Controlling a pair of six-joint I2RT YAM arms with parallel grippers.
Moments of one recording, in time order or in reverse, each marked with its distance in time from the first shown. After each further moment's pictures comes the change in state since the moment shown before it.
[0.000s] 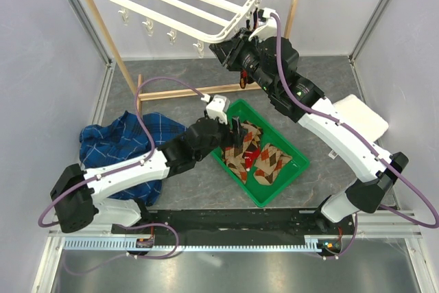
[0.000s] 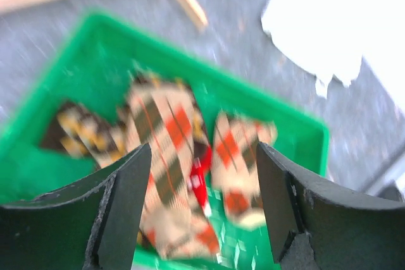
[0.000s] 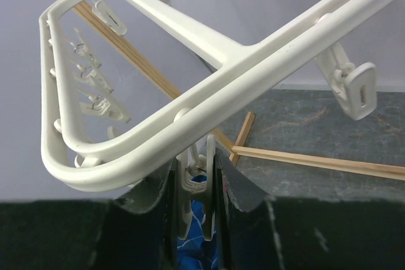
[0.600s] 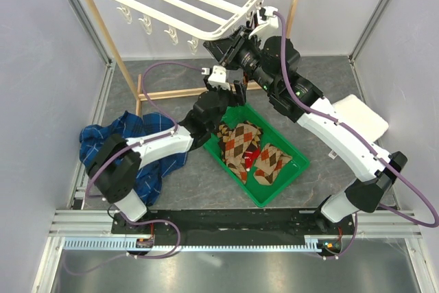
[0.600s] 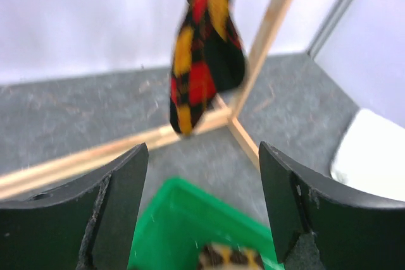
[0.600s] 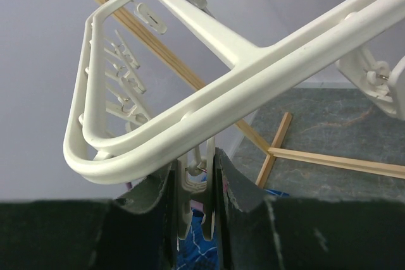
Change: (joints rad) left arm 0.188 0.346 0.164 0.527 -0.093 0.266; right arm 0.000 0.006 0.000 0.057 -0.074 0.100
